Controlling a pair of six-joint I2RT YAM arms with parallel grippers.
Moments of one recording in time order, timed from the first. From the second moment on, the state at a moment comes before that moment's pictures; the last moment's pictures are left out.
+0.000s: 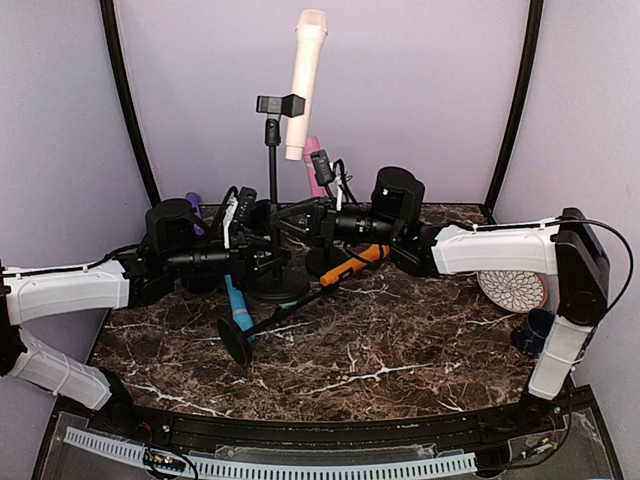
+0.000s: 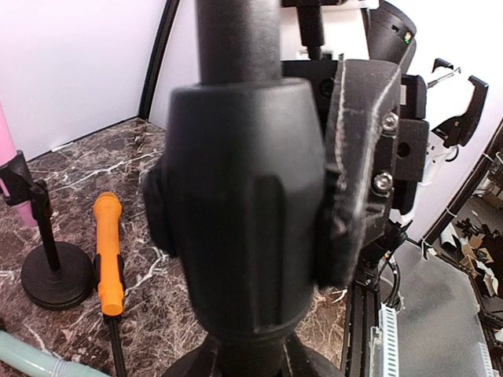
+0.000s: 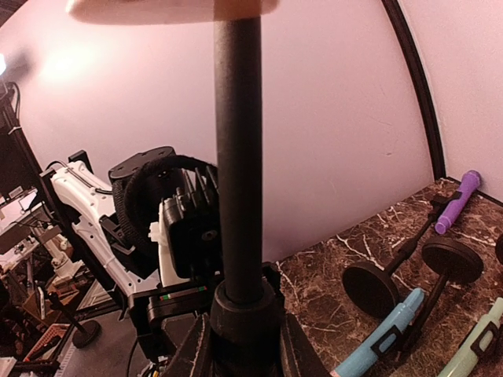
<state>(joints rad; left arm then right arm) -0.69 1.26 0.77 0.32 0.57 -0.26 0.90 1.78 1.27 0.62 -0.62 0.47</state>
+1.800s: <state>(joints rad) -0.69 1.24 0.77 0.19 0.16 -0.21 1.09 1.83 1.53 0.11 0.15 0.35</state>
